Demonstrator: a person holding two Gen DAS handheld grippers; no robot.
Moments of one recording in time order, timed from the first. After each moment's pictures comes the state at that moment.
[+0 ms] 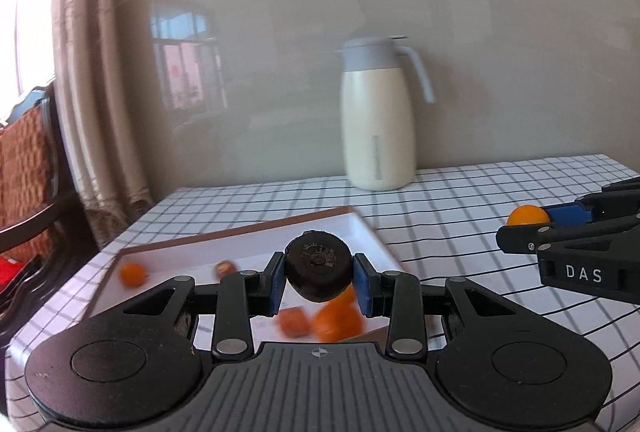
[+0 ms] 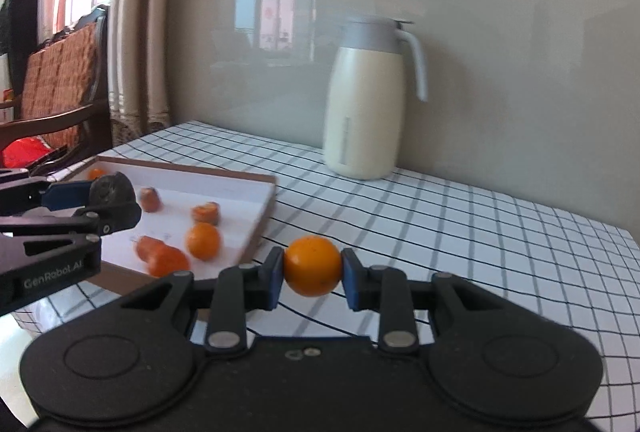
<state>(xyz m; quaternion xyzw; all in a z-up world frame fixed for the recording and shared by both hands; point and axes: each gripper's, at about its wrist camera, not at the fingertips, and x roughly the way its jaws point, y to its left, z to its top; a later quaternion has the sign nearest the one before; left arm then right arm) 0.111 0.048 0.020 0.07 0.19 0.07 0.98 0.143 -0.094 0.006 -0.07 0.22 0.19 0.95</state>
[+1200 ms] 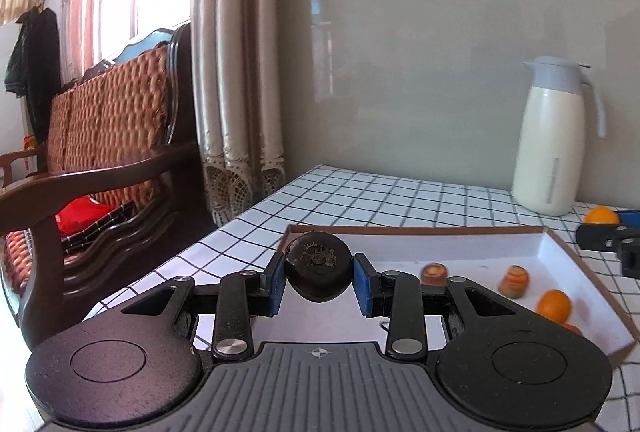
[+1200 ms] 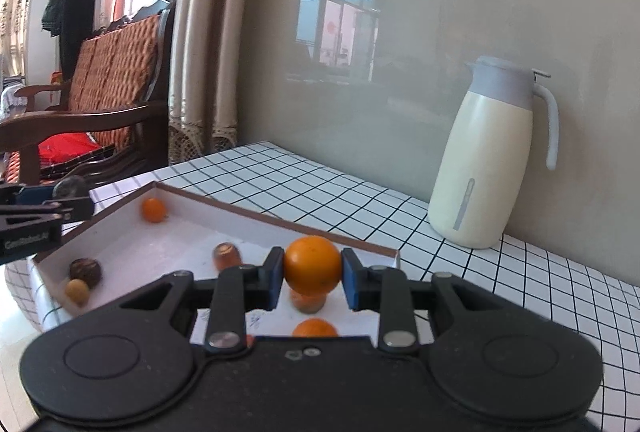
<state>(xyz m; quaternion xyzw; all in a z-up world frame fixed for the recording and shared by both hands) 0.128 0.202 0.011 0.00 0.19 0.22 0.96 0.197 0.015 0.016 -0.10 0.20 0.26 0.94</state>
